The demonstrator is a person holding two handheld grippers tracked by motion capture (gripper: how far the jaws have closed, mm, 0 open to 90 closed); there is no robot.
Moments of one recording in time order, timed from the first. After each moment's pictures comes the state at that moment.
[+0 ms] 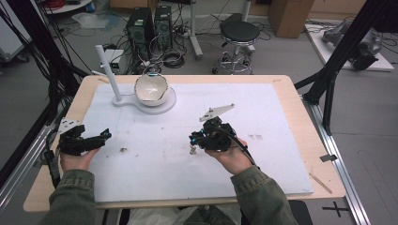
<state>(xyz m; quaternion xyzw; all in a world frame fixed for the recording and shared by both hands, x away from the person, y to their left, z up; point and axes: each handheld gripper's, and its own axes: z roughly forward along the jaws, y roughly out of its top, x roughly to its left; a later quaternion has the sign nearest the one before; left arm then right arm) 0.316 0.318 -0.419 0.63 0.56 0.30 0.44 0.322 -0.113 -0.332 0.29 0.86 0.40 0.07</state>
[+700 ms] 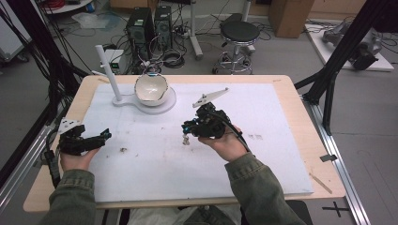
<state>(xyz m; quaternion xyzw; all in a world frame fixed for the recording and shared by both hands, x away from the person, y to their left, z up) 0.317 0.318 -0.419 0.63 0.56 0.30 0.44 0.341 -0.096 -0.303 0.28 0.87 0.41 0.05</state>
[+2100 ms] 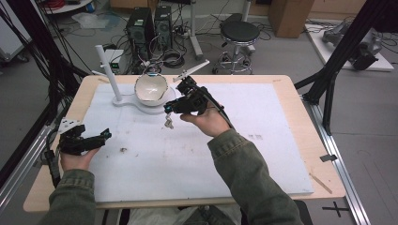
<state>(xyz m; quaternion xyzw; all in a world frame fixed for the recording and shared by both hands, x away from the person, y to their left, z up) 0.318 0.318 -0.419 0.64 0.56 0.30 0.44 0.386 -0.049 -0.264 0.26 0.87 0.42 0.02</state>
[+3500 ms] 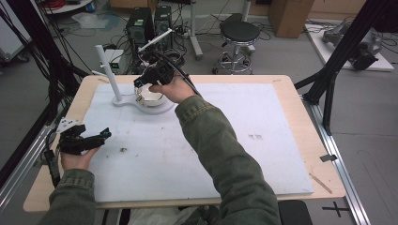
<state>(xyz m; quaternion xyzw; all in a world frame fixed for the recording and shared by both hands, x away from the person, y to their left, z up) 0.319 0.320 -0.420 0.63 0.56 0.29 0.46 0.460 0.037 -0.236 0.25 0.87 0.42 -0.02</state>
